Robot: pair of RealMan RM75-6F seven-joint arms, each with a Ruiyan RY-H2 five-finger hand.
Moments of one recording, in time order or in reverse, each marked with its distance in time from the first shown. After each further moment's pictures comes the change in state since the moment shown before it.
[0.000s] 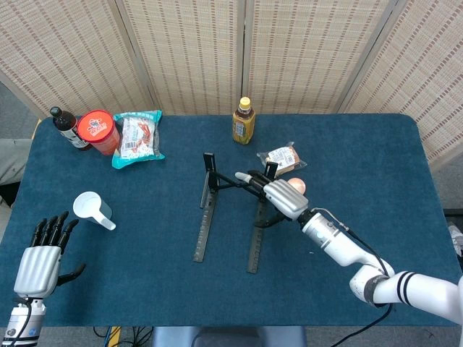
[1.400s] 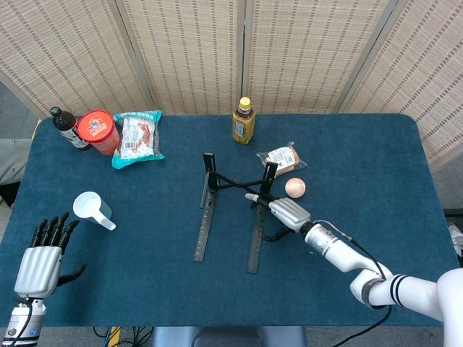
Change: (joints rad) left arm 0.000 0.000 0.002 -0.002 -0.008 -0.009 0.008; right arm 0.000 -0.107 -0.098 0.173 0.003 -0.124 0.074
